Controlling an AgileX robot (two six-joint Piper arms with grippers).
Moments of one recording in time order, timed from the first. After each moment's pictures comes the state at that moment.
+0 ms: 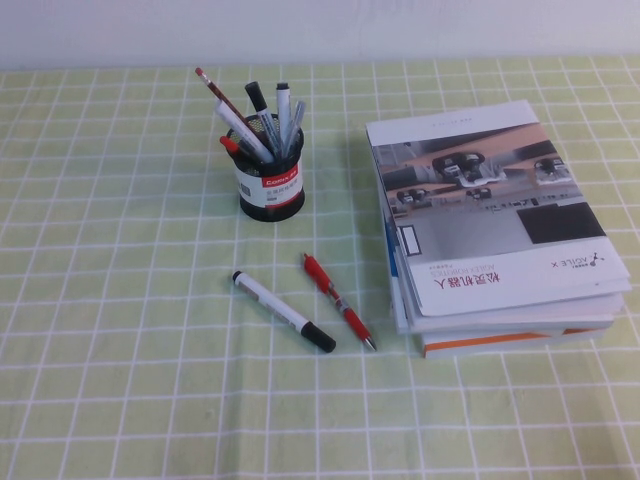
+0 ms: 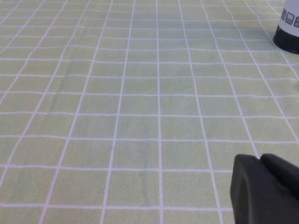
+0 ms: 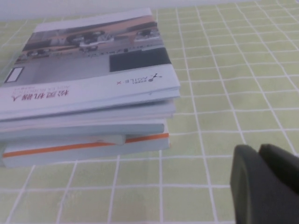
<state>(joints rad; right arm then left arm) 0.10 -0.01 0.03 -0.05 0.28 0.18 0.00 -0.01 0.03 -0.11 0.39 0.14</state>
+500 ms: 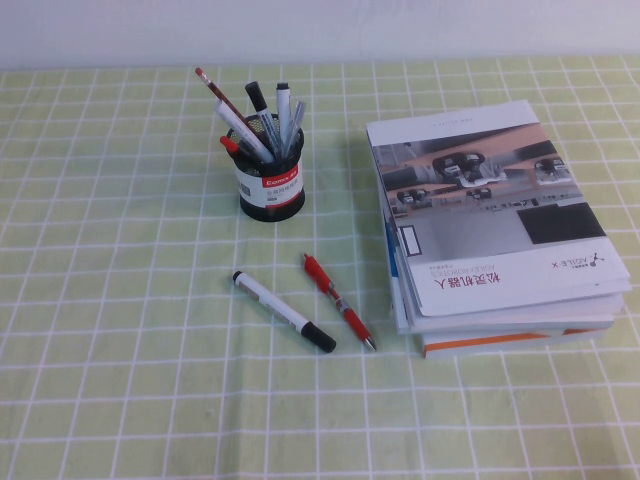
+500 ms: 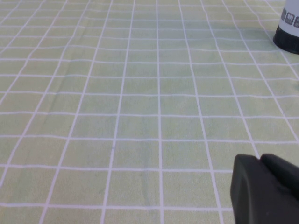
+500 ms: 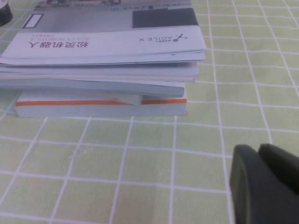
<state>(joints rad) 0.10 -0.01 0.03 0.14 0.38 -0.09 0.00 -0.01 0.03 -0.11 0.39 0.14</state>
